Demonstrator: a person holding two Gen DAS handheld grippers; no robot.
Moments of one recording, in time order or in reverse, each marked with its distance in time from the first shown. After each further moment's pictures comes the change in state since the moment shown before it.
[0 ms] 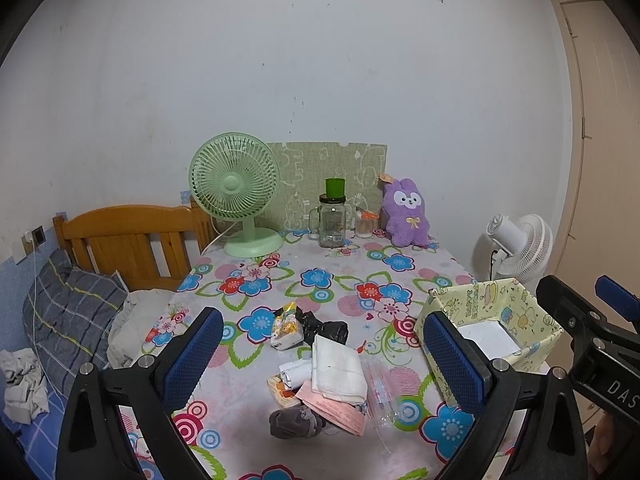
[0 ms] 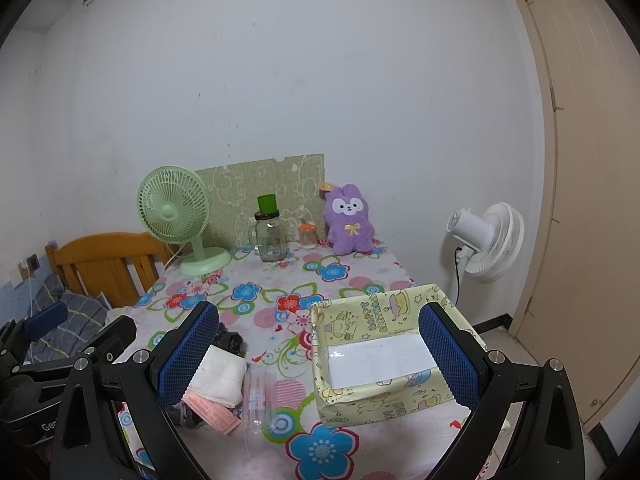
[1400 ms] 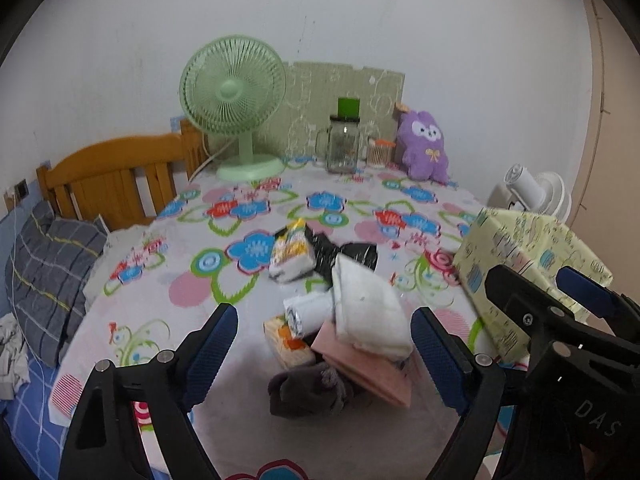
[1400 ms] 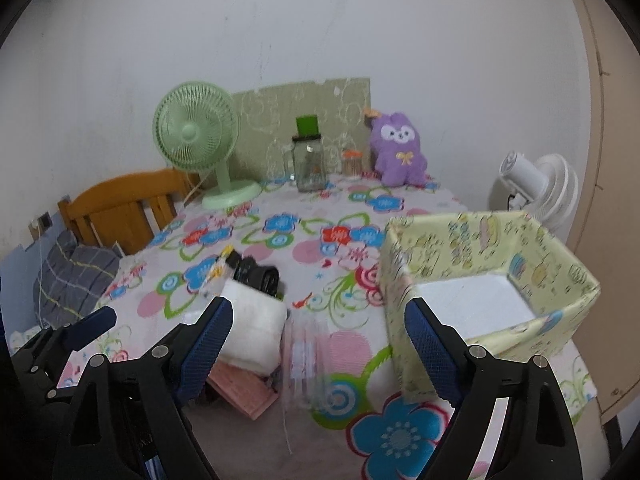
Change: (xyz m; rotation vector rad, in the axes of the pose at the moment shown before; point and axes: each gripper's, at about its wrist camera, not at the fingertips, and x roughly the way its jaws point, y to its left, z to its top) left arm 0.087 0.022 -0.079 -0.029 0.183 -0.012; right arm 0.095 0.058 -0.072 -0.027 0.197 0.095
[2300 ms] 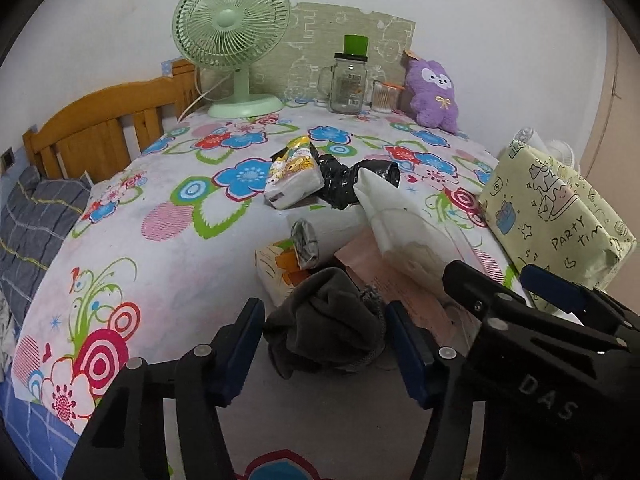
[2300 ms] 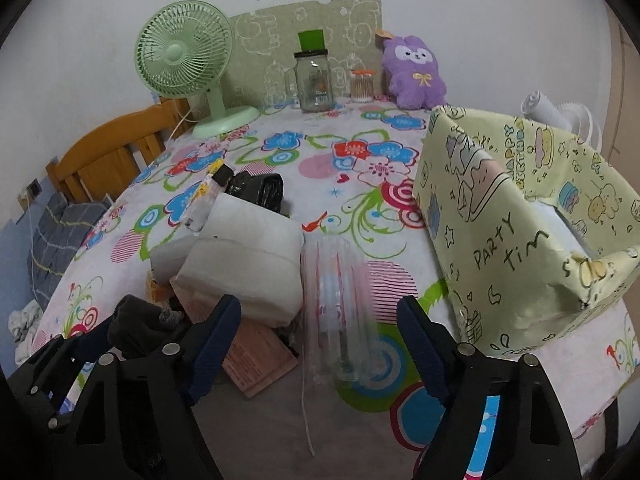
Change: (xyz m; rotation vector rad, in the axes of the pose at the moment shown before) left arm 0.046 0.011 -0.036 -0.015 0.143 -0.026; right arm 0.074 0.016 -0.041 0.012 0.219 0.000
